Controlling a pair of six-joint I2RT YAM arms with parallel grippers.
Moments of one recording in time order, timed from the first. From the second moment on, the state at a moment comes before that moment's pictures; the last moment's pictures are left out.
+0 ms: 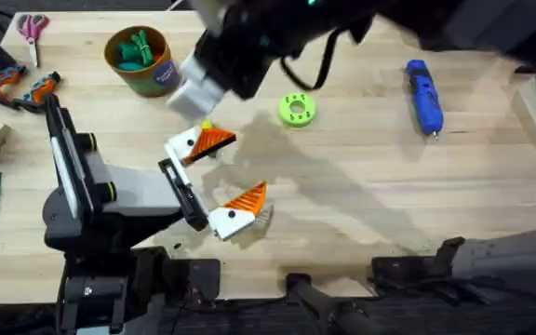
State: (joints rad) left arm 0.09 0.01 0.02 -0.12 1.11 0.05; right arm 0.88 1.66 1.71 -0.86 -0.15 -0.17
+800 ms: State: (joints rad) left arm 0.09 0.01 0.02 -0.12 1.11 0.05; right arm 0.66 1.65 1.75 -0.93 -0.15 -0.18
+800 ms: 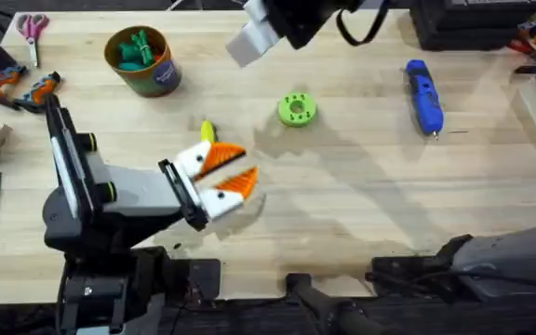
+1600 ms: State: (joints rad) left arm 0.09 0.01 0.02 -0.12 1.11 0.05; right arm 0.02 1.28 1.37 -1.11 -0.19 -0.16
